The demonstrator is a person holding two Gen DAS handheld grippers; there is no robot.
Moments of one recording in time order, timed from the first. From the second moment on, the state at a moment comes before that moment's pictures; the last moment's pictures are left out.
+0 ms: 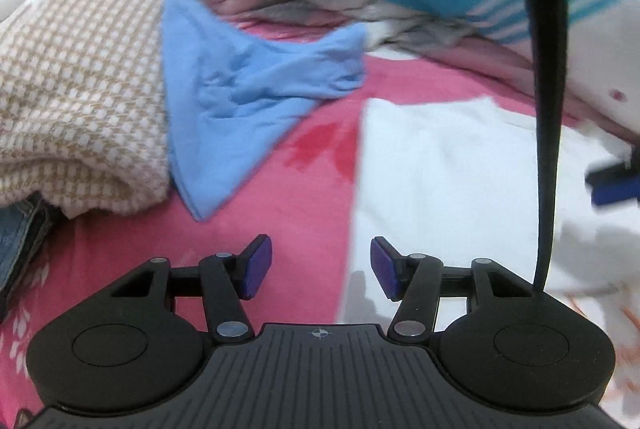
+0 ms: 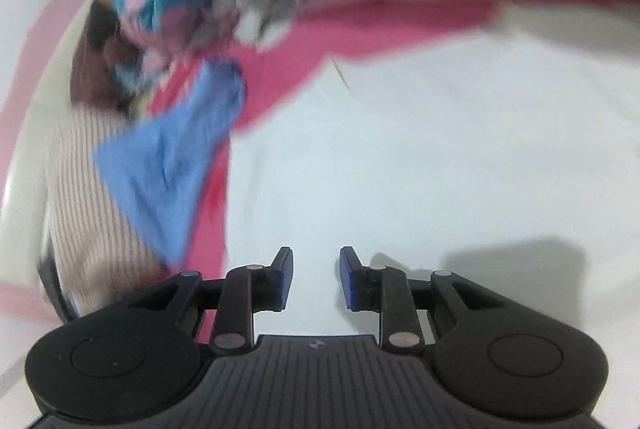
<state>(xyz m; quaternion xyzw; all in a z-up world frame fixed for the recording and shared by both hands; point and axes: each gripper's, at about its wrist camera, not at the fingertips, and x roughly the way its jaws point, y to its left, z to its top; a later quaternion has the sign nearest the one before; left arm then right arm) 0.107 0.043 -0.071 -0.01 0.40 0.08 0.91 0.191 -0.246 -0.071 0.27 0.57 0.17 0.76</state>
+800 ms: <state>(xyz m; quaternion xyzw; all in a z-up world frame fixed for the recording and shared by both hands) -0.004 -0.080 -0.128 -0.05 0.52 -0.02 0.85 0.021 -0.252 -0.105 -0.03 0.61 0.01 0.79</state>
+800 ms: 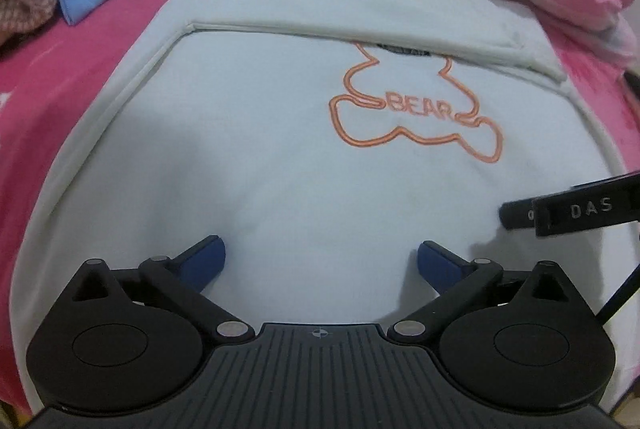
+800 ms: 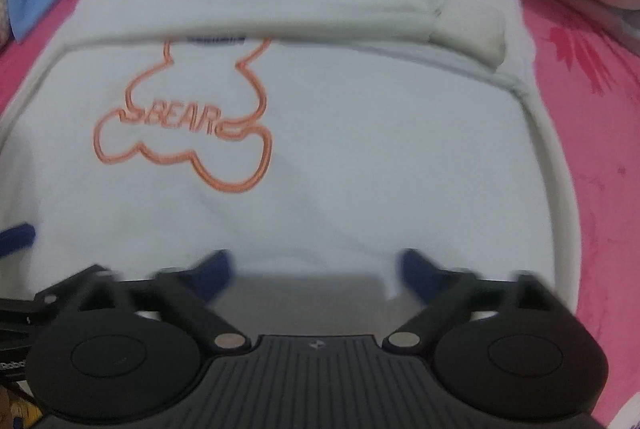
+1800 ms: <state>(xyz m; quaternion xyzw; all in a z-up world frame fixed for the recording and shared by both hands) 0.009 -0.095 -0.128 -0.01 0.57 -0.01 0.82 0.012 -0.246 -0.104 -0.03 0.62 0.00 0.78</state>
